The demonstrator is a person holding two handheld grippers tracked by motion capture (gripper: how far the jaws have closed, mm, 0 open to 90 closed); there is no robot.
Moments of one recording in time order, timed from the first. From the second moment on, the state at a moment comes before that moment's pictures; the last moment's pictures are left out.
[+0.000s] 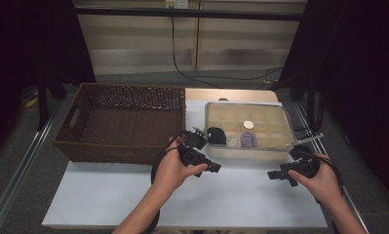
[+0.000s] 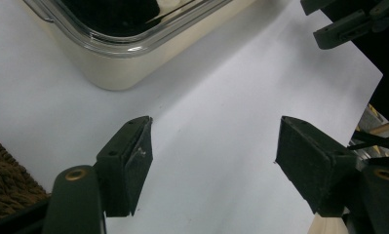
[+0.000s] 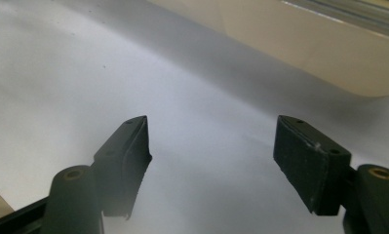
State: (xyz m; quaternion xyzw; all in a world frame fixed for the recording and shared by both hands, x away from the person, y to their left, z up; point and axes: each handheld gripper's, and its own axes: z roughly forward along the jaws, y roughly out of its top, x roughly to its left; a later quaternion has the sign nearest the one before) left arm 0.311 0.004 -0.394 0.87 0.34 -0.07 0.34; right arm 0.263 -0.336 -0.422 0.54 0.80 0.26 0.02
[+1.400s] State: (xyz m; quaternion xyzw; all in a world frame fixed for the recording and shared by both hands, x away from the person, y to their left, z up) left arm 0.281 0.044 -0.439 0.89 0.29 -0.07 0.35; right arm 0.245 -0.330 -0.449 0.52 0.80 0.29 0.06
